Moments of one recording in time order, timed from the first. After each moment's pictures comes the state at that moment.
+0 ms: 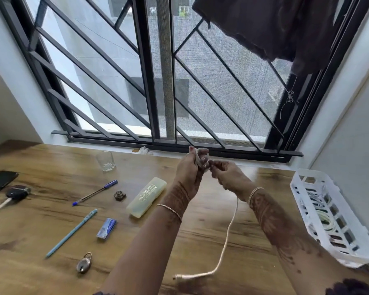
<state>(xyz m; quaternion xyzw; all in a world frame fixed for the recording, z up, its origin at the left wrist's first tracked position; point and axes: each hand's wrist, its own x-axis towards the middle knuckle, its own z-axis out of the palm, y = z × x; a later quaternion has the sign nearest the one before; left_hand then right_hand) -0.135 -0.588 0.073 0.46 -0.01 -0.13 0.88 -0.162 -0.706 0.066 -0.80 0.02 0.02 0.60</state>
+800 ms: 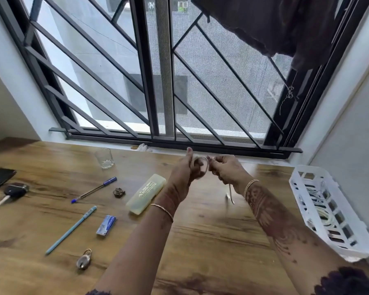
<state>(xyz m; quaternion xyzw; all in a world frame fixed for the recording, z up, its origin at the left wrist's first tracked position) -0.137 -0.569 0.059 0.58 -0.03 -0.12 0.81 -0.159 -0.701 0.073 -0.81 0.09 0.01 0.58</state>
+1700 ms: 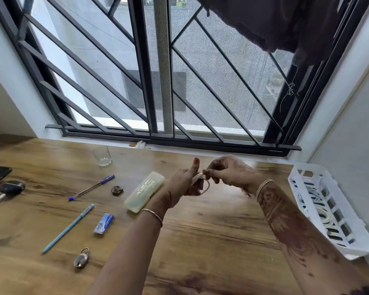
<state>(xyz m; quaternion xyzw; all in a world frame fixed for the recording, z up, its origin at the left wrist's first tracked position) -0.152 -0.552 0.044 0.72 -0.09 -0.22 0.65 -0.174 -0.717 0.087 -0.87 -0.07 0.10 0.48</state>
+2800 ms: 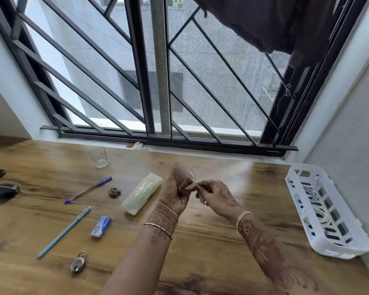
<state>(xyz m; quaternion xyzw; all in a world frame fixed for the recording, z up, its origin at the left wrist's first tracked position) -0.151 -0.555 0.023 0.26 0.12 -0.19 0.94 -0.192 -0.679 0.019 -0.86 0.03 0.00 0.51</state>
